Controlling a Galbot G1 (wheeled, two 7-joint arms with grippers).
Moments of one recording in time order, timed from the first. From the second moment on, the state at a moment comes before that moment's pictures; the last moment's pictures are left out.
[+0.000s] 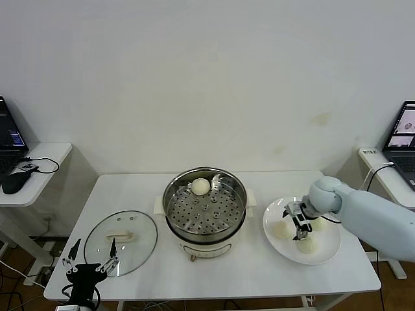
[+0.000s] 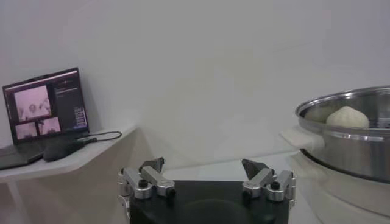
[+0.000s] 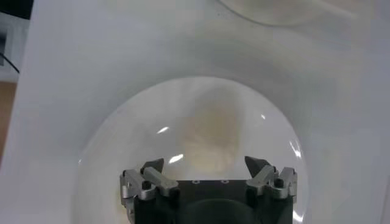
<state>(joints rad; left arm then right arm) 1.82 -1.26 -0.65 -2.20 -0.12 0.03 -0.24 -0.03 0.71 -0.88 1.32 -0.17 -0.21 -1.00</state>
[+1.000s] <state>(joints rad) 1.81 -1.26 -0.65 -2.21 -0.12 0.03 -0.25 0.09 0.68 -0.89 1.34 -0.12 -0.25 -1.06</state>
